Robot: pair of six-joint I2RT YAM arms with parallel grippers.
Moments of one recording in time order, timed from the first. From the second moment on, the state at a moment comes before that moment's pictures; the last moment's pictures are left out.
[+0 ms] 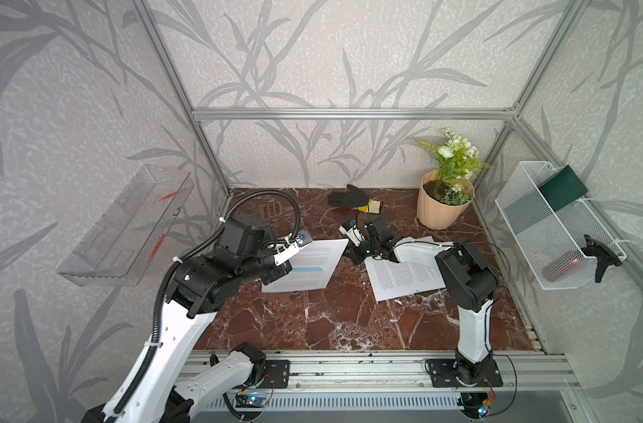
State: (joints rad) left arm -0.49 0.98 1.46 -1.20 0.01 0.70; right arm 0.58 2.04 1.28 -0.03 -0.46 0.00
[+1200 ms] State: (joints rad) left arm -0.41 0.89 1.30 -1.03 0.23 0.08; right arm 0.48 1.74 1.28 -0.20 -0.27 0.05
